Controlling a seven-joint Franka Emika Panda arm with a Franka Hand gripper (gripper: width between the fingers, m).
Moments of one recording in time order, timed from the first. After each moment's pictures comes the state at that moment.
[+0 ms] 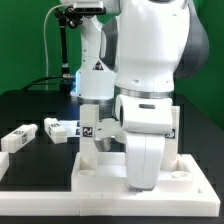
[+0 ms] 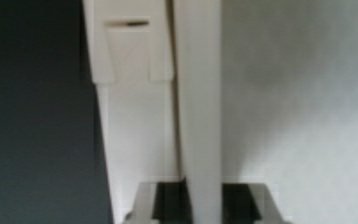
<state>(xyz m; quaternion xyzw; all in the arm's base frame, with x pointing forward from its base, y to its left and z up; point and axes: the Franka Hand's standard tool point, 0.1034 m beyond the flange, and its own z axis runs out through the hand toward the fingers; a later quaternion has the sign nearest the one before) 0.674 0.010 0.033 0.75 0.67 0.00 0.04</state>
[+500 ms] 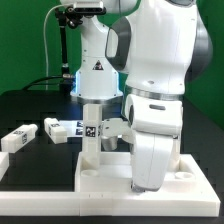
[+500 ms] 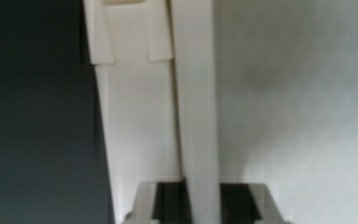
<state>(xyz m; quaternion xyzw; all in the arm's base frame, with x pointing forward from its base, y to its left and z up) 0.675 0.013 0.032 0.75 0.66 -0.02 0.06</state>
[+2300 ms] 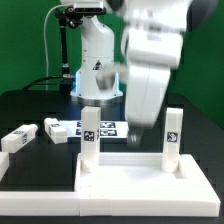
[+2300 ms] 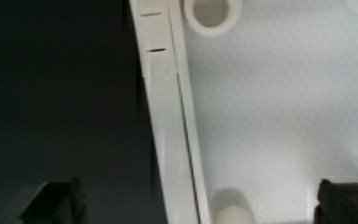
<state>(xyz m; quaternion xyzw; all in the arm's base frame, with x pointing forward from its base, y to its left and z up) 0.677 -0.003 0.159 0.77 0.63 -0.02 0.07</state>
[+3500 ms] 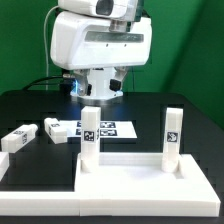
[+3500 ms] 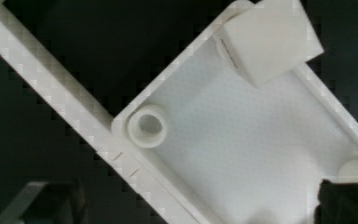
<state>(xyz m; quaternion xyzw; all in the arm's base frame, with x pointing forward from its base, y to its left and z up) 0.604 -0.043 0.175 0.93 0.37 -0.04 0.06</state>
